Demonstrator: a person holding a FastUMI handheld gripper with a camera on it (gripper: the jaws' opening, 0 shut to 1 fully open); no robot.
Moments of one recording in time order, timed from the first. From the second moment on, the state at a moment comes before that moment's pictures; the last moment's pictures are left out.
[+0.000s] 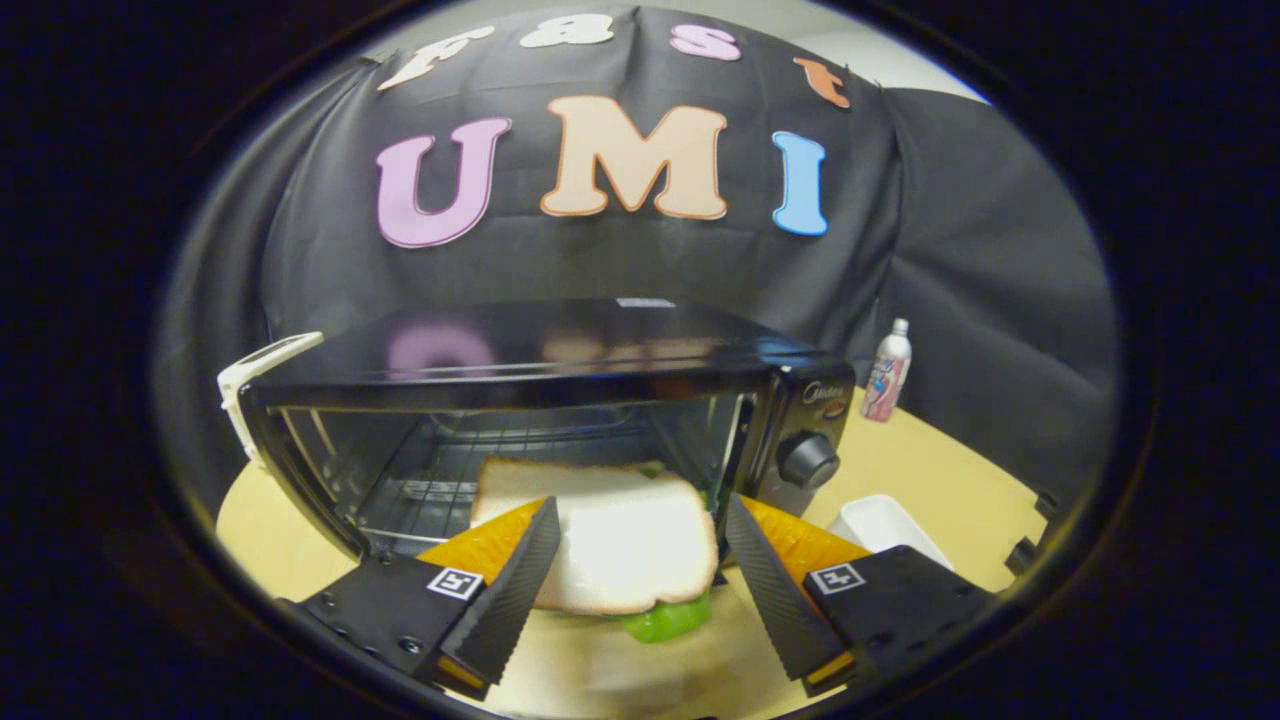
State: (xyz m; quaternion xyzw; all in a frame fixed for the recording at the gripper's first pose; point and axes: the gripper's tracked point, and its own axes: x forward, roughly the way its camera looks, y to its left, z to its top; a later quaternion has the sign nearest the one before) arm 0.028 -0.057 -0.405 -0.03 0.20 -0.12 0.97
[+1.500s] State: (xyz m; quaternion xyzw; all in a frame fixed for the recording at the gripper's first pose) arm 0.077 -0.030 -0.402 0.18 0.18 -0.09 0.96
